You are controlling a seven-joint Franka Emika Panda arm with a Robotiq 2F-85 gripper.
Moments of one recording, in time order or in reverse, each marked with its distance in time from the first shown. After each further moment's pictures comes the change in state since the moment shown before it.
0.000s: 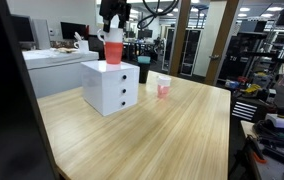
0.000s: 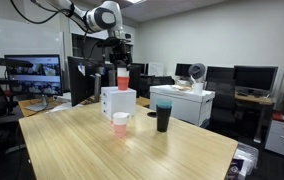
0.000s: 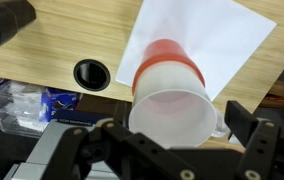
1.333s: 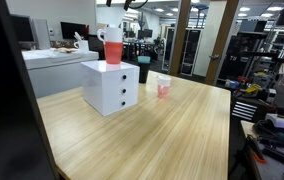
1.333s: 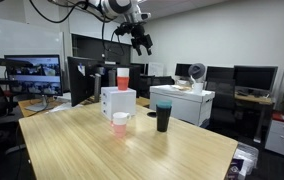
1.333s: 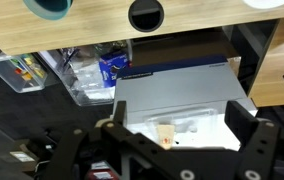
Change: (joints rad) arm -0.035 0.131 -0.128 0.335 0.003 -0.003 0.232
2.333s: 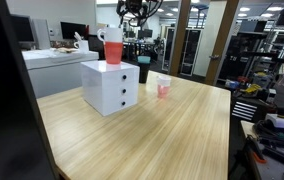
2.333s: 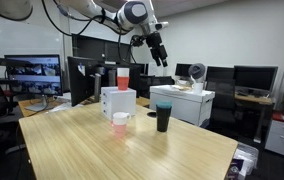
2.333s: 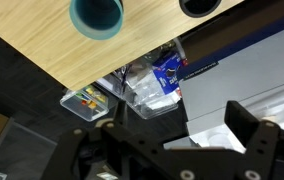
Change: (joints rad) arm -0.026 0.172 -0.144 0.121 0.000 -0.008 0.287
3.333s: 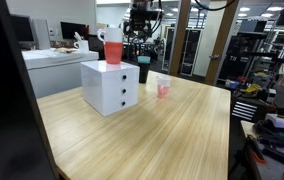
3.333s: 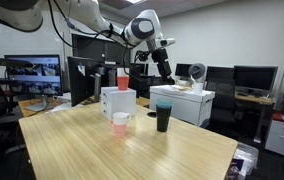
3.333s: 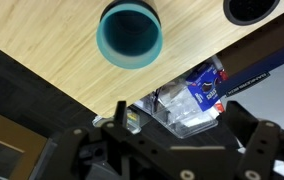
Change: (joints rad) arm -0.004 0.110 -0.071 0.000 -0.001 -0.005 0.099
